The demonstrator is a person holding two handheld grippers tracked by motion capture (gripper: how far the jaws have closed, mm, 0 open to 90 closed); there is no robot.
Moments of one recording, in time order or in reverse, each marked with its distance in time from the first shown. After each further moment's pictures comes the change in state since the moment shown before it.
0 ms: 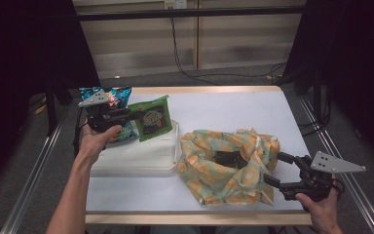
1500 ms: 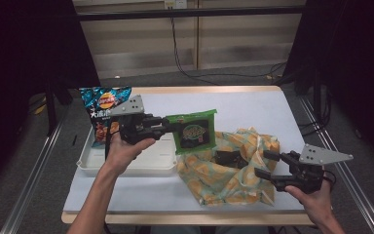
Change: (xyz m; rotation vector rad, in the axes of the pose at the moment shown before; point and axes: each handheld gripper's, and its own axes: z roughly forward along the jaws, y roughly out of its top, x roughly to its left) left arm -0.109 0.042 0.026 -0.066 -0.266 0.090; right arm 0.005 0.019 0.018 0.068 0.068 -0.057
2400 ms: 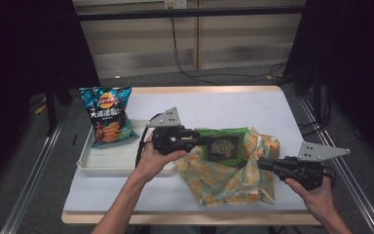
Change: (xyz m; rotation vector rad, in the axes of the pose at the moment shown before) left arm -0.031 -0.013 0.068 0.021 -0.105 0.018; right arm -0.009 0.003 0.001 0.067 0.042 -0.029
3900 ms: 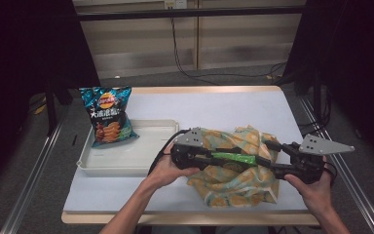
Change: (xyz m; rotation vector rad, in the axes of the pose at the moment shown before) left arm -0.011 -0.036 0.051 0.181 -0.108 0.090; right arm 0.000 0.015 0.002 -0.080 -0.119 0.022
